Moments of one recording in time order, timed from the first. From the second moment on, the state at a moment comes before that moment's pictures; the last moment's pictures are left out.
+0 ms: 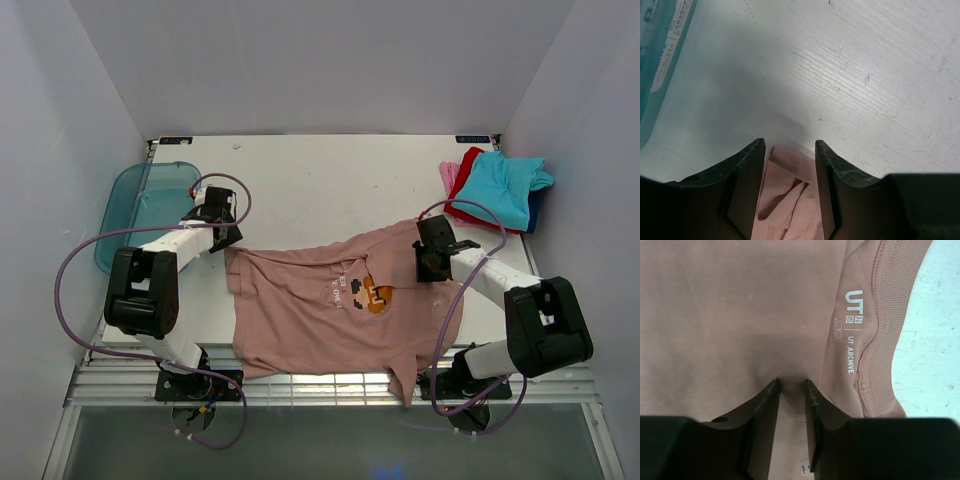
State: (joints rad) left arm -0.17 1.64 0.95 -0.29 -0.31 -0.56; right arm 0.33 1.39 0.69 -0.40 0.18 0.19
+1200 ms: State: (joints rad) left arm -0.15 1.64 0.97 -0.34 -0.30 -0.57; right arm 0.32 1.35 0.86 -0.58 0.24 0.16
